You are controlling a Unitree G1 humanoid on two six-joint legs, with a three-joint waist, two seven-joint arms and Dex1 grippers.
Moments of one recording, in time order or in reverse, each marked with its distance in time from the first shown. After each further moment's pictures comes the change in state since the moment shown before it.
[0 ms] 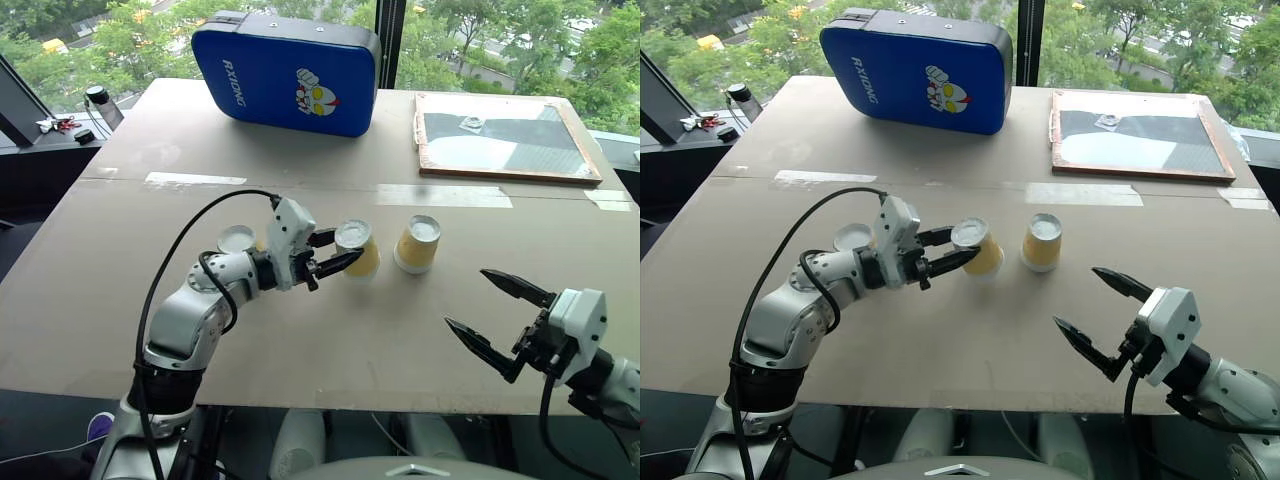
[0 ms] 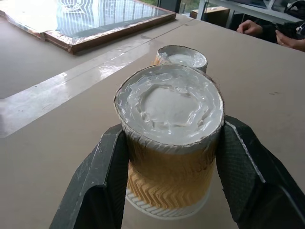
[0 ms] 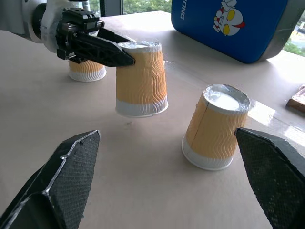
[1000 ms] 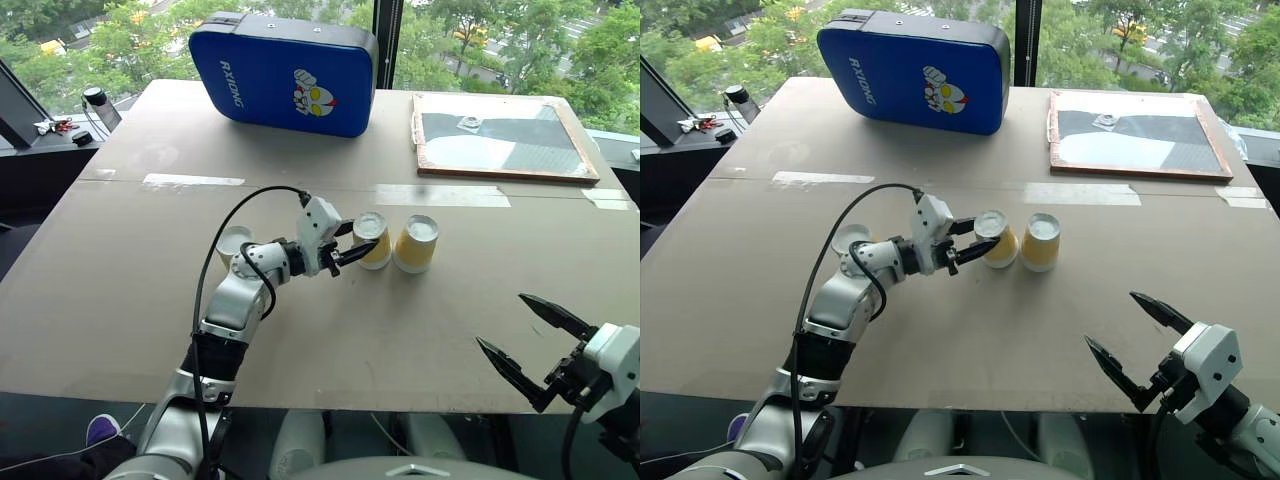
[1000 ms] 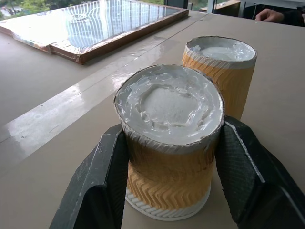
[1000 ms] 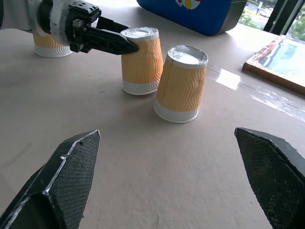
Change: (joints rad) left arm -0.124 -0.150 -0.072 0.336 0.174 -0.281 -0.060; right arm 0.181 0.079 -0.093 -0.004 -0.041 -0.116 0.011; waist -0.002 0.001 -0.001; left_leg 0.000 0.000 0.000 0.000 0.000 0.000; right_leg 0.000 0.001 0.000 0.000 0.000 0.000
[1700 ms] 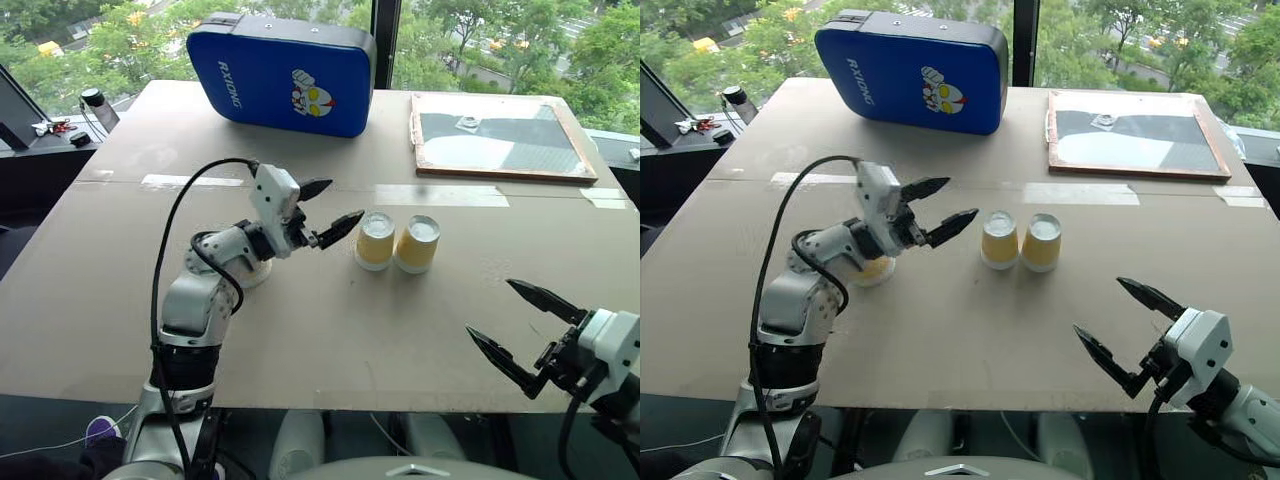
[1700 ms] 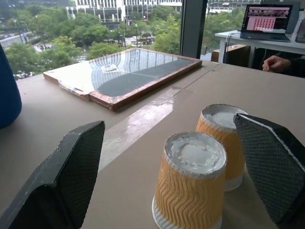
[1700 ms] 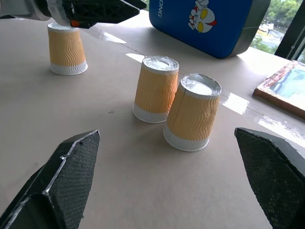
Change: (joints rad) left arm 0.036 0.039 0.314 -0.319 -0.240 0.164 0.145; right arm -0.172 -0.052 0.051 0.016 0.049 0.032 0.024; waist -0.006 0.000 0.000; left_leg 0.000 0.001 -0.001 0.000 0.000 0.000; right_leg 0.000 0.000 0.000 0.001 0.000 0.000
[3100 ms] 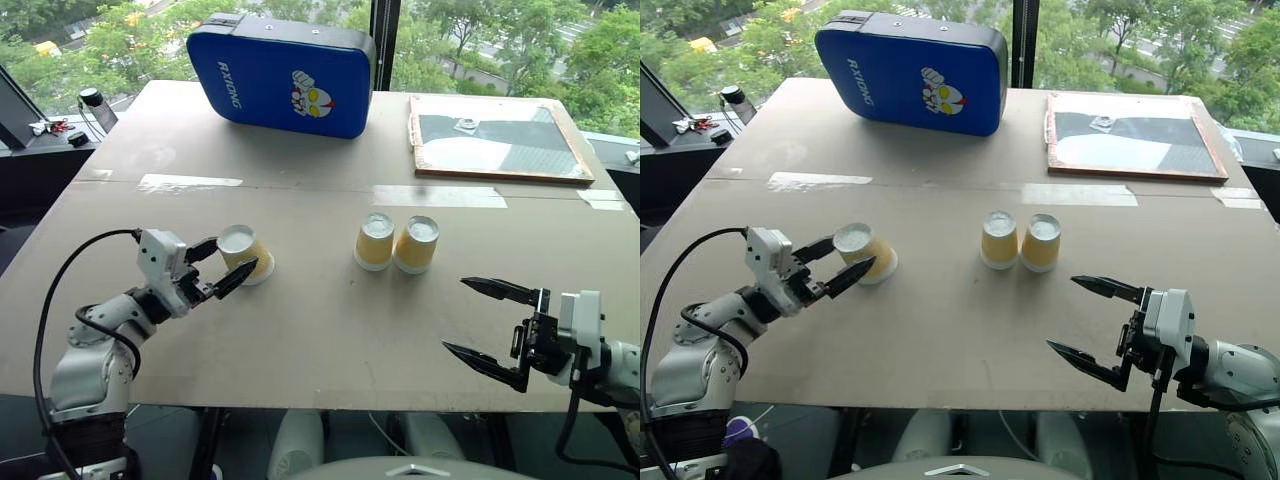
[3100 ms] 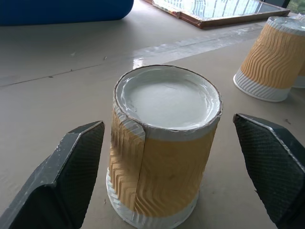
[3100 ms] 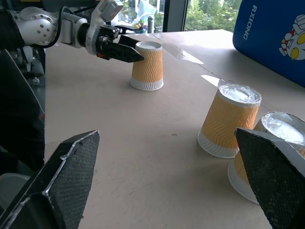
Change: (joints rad) left arm 0.398 0.230 0.197 0.209 0.005 -0.183 -0.229; right arm -0.193 -0.108 0.104 0.145 0.076 -0.009 0.253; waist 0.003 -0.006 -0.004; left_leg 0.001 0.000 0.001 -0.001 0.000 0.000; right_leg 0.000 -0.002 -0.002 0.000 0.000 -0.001
